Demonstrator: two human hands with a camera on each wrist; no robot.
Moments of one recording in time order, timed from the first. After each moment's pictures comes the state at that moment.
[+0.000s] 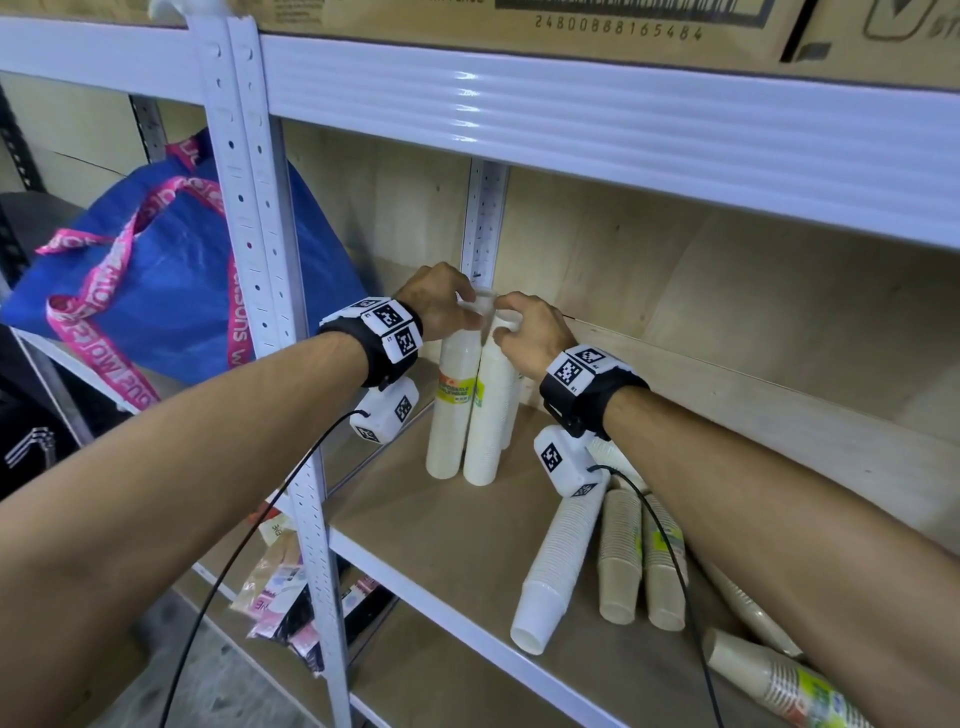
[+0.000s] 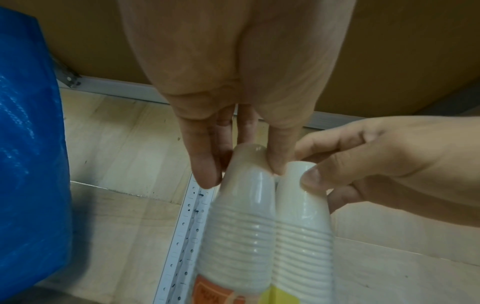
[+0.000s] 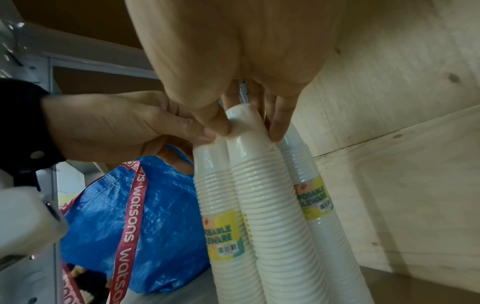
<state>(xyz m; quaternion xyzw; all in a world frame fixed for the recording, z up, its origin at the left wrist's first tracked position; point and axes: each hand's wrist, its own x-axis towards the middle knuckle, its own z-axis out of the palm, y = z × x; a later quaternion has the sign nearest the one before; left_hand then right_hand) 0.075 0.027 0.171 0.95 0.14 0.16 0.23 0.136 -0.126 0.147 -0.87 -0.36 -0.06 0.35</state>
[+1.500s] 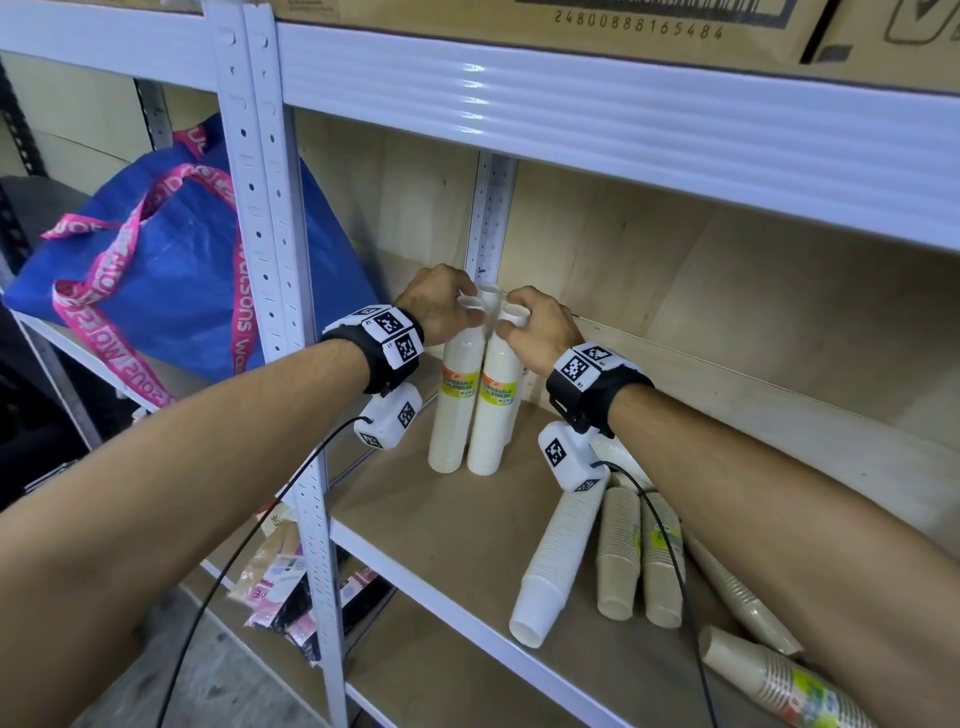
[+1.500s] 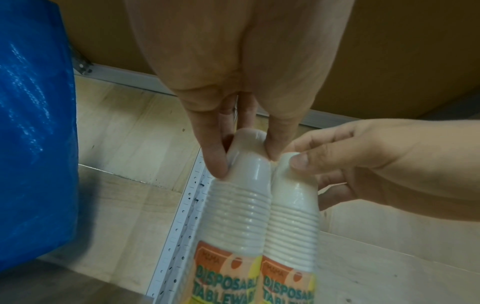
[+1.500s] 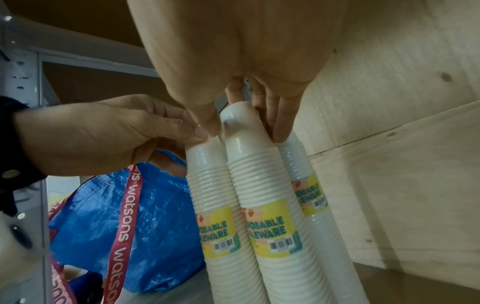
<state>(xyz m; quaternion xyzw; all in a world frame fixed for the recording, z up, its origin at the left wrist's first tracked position) 0.063 0.019 0.163 0.92 0.14 0.21 0.30 0.139 -0.126 0.146 -0.87 -0.34 -0.05 0.35</state>
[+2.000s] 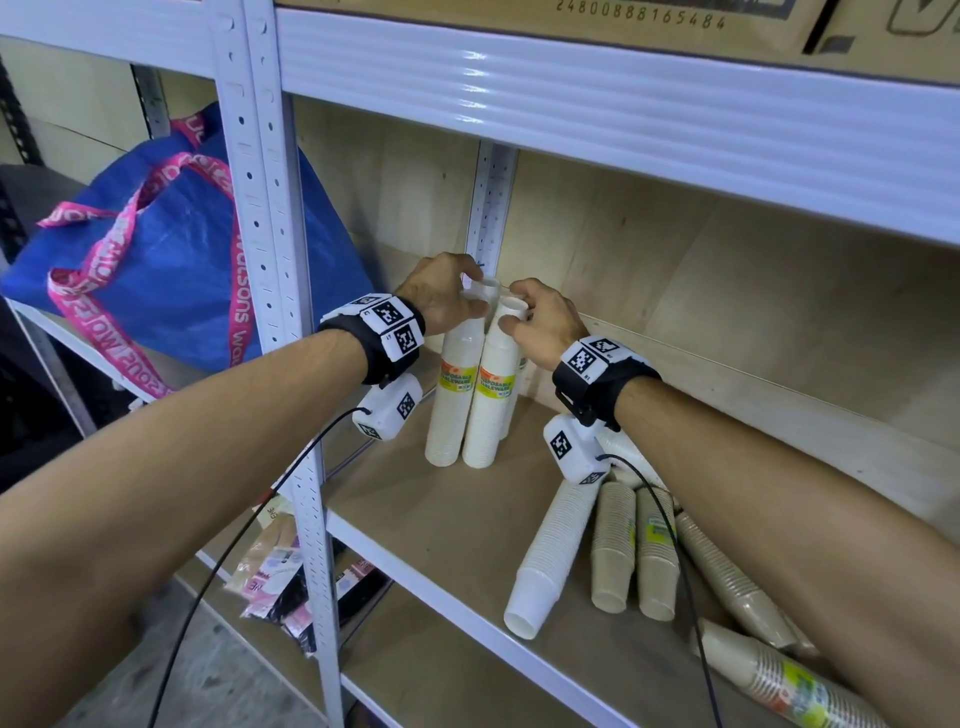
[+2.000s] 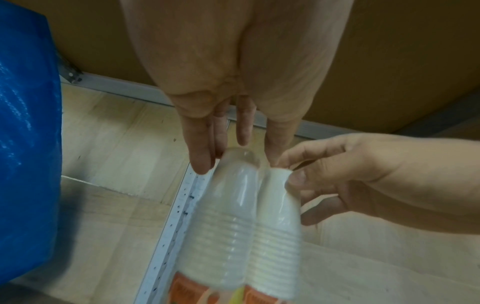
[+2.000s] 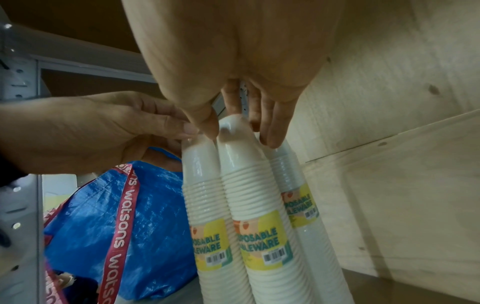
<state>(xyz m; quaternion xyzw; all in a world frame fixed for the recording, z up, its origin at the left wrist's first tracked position) 0.061 0.014 0.169 0.92 0.15 0.20 0.31 0.141 -0.133 0.150 -0.87 -0.35 -0.04 0.35</state>
